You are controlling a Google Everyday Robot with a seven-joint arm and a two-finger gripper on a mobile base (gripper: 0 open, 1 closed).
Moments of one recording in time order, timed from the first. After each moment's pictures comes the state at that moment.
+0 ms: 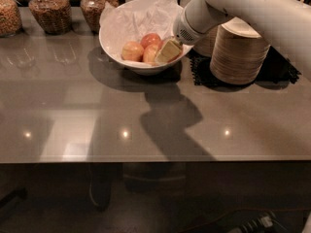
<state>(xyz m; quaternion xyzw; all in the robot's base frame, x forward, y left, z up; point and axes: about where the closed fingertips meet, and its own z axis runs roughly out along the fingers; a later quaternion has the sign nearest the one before) 0.704 -0.057 0.908 -0.51 0.78 0.02 0.35</state>
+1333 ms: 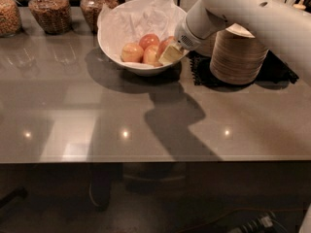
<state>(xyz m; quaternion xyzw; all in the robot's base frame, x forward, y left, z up) 0.704 -0.062 0.892 -0.51 0.79 0.03 0.35</state>
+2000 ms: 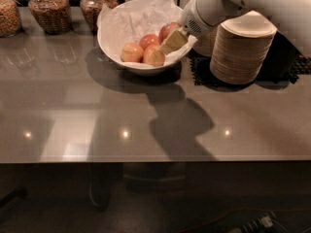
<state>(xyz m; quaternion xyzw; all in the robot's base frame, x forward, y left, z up) 0.702 -0.062 0.944 -0.50 0.77 0.04 0.40</state>
